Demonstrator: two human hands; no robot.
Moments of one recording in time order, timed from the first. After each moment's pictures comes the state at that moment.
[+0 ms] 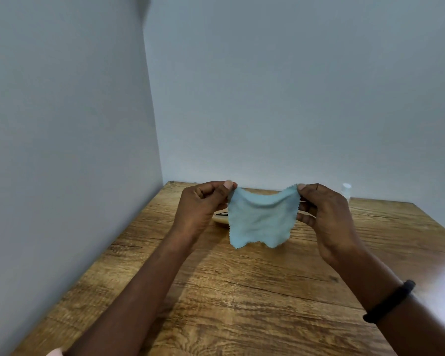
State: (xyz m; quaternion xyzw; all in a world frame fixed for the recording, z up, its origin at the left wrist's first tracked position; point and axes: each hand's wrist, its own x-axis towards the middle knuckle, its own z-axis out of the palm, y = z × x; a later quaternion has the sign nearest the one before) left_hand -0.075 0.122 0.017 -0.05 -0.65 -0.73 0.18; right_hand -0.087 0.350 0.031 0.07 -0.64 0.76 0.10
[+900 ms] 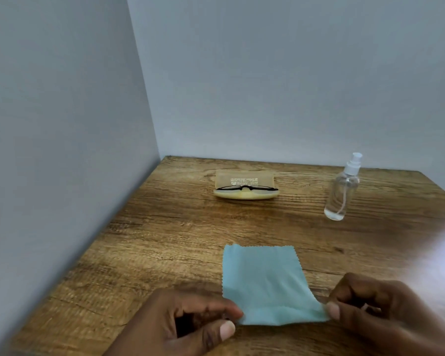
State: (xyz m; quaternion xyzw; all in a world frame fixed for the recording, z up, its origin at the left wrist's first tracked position) left_hand 0.094 0.093 -0.019 -0.12 -0.81 -0.56 -0.07; right_hand 0.047 0.411 0.002 0.14 -0.84 0.51 -0.11
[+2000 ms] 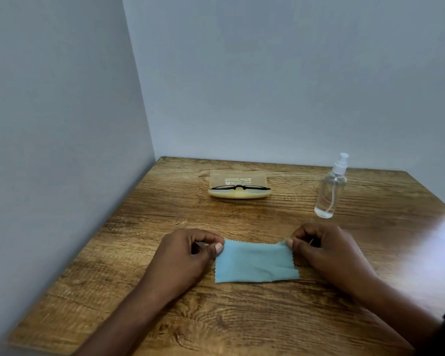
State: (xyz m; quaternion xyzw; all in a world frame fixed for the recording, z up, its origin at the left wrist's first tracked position) left_hand 0.019 0.108 -0.031 0.01 -0.88 -0.47 0.07; right_hand -0.031 0.388 -0.032 0.10 -0.92 0.37 0.04
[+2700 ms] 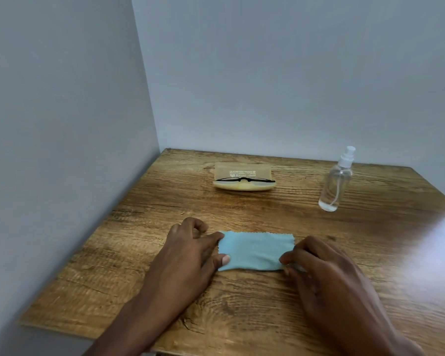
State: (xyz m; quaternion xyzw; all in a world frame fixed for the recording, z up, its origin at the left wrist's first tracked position) left_hand 0.038 0.104 -0.049 -0.05 -0.97 -0.22 0.09; right_hand 0.047 0.366 -0.031 0.23 -0.94 0.20 0.17
